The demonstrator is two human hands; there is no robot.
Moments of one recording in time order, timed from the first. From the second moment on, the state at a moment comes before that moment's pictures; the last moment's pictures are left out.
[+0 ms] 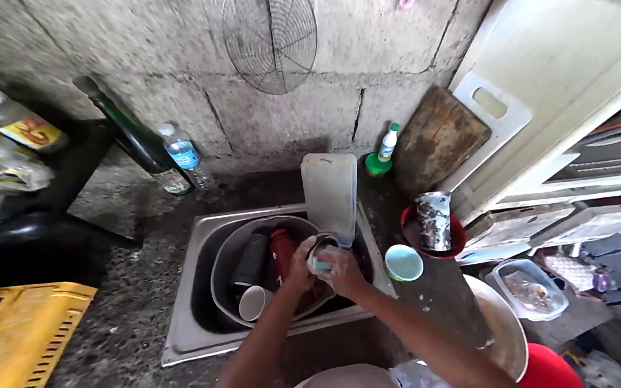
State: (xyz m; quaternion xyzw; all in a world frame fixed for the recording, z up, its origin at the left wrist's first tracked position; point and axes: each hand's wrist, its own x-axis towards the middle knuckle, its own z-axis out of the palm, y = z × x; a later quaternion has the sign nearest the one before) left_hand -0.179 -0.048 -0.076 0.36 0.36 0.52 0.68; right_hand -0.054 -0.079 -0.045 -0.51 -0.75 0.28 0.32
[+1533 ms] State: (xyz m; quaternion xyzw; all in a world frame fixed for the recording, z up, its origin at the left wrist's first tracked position) left_hand -0.158 -0.066 -0.078 0.28 0.33 0.61 0.66; right_hand -0.036 -0.089 -0.075 -0.47 -0.76 0.05 0.45
